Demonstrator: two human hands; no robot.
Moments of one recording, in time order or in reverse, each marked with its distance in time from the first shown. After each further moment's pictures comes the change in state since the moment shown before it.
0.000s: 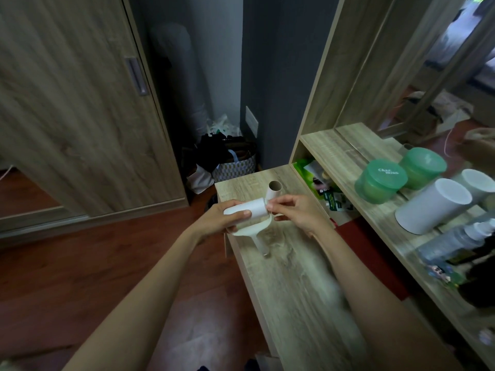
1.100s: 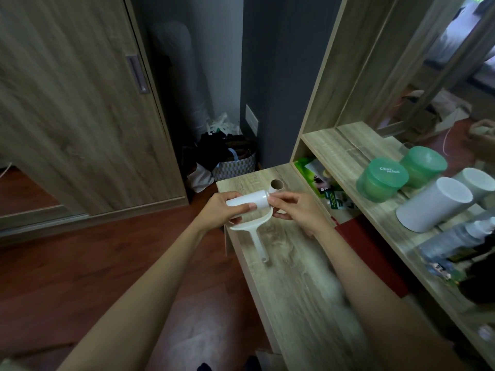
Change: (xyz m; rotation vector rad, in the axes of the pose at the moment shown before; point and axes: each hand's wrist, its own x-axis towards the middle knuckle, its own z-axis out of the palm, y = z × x) left_hand -0.001 0.020 0.001 0.104 0.137 0.067; right_hand -0.007 -0.008 0.009 0.135 0.015 0.005
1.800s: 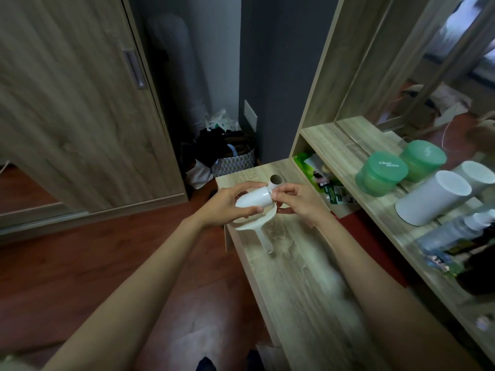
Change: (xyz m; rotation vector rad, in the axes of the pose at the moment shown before) left_hand -0.008 0.019 0.000 0.237 -0.181 0.271; right_hand 0.001 -0.008 -0.003 -0.116 -0.003 0.002
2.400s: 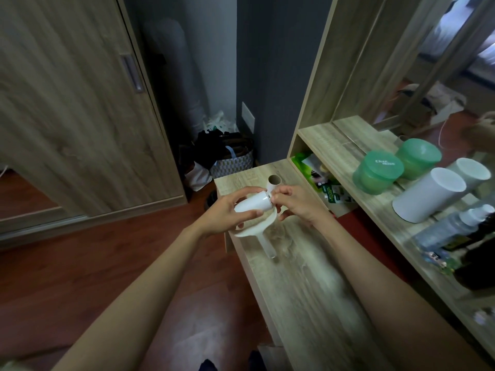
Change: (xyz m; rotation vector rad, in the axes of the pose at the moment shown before) left_hand -0.011 0.003 0.010 -0.063 0.009 -0.046; right_hand -0.001 -0.002 0.000 -0.165 -0.092 -0.011
